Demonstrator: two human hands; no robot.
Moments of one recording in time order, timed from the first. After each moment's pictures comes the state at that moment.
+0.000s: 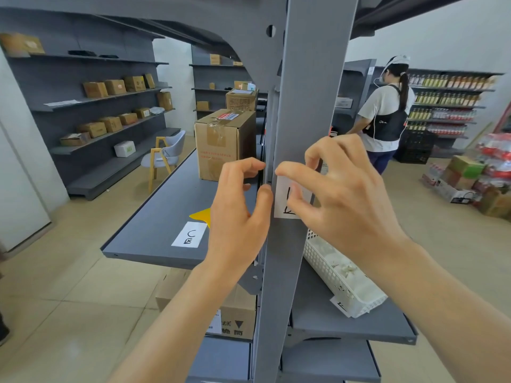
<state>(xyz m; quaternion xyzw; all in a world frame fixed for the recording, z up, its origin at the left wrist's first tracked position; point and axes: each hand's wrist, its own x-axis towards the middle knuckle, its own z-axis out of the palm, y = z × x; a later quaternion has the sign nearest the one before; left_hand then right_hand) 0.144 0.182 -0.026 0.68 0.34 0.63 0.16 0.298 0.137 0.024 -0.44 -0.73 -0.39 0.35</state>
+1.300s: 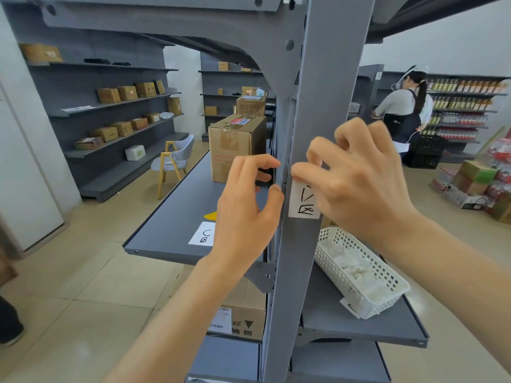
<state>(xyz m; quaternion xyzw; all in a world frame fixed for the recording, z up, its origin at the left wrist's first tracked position) 0.125 0.171 -0.011 0.71 0.33 0.61 0.12 0.294 0.137 0.048 -0.39 -0.70 -0.56 0.22</state>
